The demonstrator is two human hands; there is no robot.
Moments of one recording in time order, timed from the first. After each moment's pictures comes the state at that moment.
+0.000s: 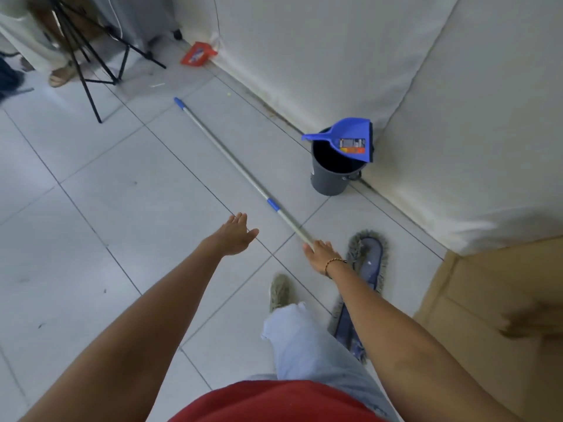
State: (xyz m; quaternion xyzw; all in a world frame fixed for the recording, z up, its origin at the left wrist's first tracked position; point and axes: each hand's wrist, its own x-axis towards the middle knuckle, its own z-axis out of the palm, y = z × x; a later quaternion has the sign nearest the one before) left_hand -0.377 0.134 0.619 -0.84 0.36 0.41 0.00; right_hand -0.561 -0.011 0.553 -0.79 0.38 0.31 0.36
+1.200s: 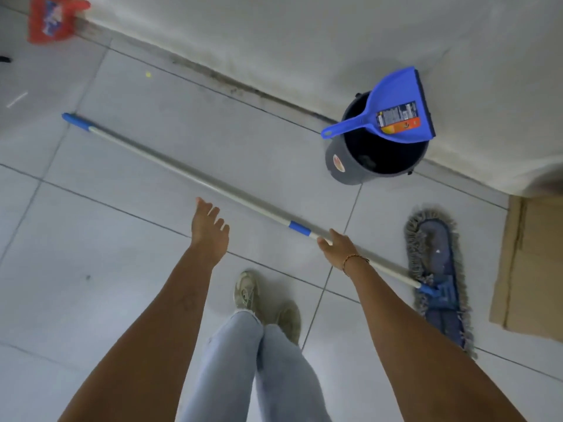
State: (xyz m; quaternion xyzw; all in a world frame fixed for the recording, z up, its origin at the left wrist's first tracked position) left_hand 0.060 -0.064 0.361 -0.63 -0.20 0.55 -0.51; right_hand -0.198 -0.133 0.338 -0.56 0.64 0.22 0.48
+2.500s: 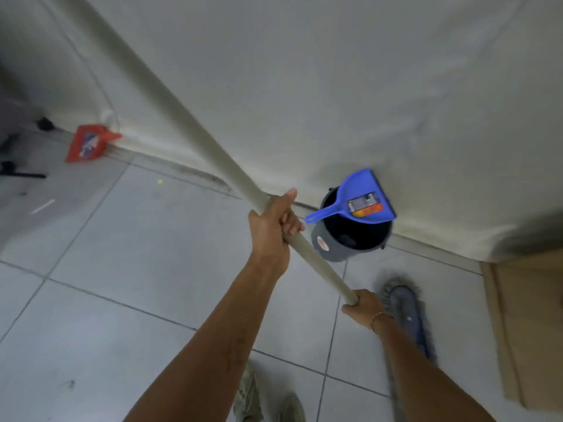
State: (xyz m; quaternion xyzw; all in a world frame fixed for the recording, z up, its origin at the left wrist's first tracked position) left_hand -0.010 -0.177 0.570 -0.47 0.10 0.56 -0.67; right_hand -0.246 -0.166 0.414 -0.57 0.69 0.10 0.43
